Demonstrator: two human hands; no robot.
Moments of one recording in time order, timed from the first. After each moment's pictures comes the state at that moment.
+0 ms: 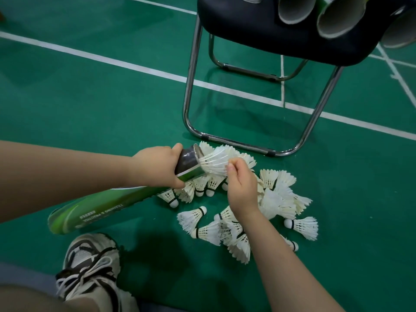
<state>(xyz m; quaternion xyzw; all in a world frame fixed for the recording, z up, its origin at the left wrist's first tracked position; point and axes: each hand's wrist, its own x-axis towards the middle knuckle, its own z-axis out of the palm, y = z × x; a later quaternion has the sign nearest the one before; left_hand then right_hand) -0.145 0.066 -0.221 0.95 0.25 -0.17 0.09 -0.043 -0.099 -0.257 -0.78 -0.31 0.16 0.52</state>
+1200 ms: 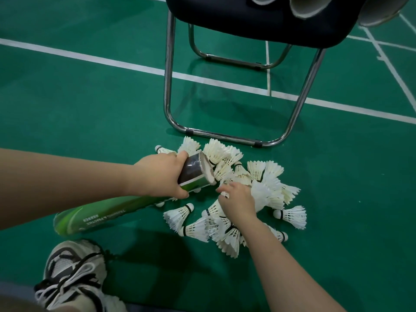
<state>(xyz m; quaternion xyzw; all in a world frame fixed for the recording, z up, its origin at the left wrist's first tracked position) -0.112 0.024 -0.226 0.96 0.19 -0.19 0.08 -0.003 -0.141 -0.323 -0.91 -0.29 0.26 0.14</state>
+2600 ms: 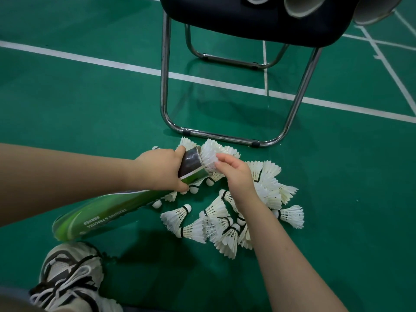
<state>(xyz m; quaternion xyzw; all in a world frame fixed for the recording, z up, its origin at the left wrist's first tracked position) -0.098 0.033 -0.232 0.96 0.21 -0.18 0.08 -0.004 -0.119 -0.243 -0.68 -0.19 0.34 0.62</state>
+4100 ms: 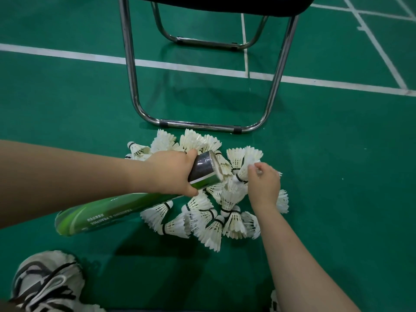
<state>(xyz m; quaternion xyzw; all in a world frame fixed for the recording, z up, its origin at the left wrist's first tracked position) -0.046 -0.026 -0.240 0.97 0.11 -0.22 0.04 0.062 -0.200 -0.328 -0.92 -0.08 0.06 0.38</state>
